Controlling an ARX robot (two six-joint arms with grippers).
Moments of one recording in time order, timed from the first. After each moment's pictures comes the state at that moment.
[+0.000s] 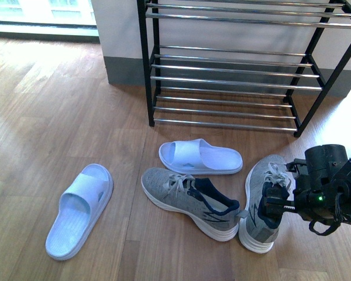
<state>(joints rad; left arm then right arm) 0.00 0.02 0.01 0.00 0.00 -0.01 -0.12 2.79 1.26 0.41 0.08 0.12</state>
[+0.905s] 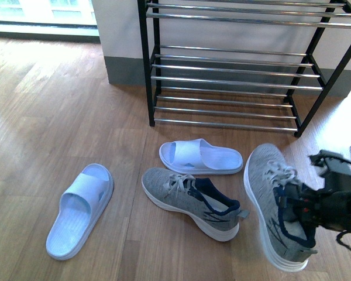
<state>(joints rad) 0.00 0.02 0.01 0.00 0.00 -0.01 -0.16 2.36 0.75 0.63 -0.12 0.14</state>
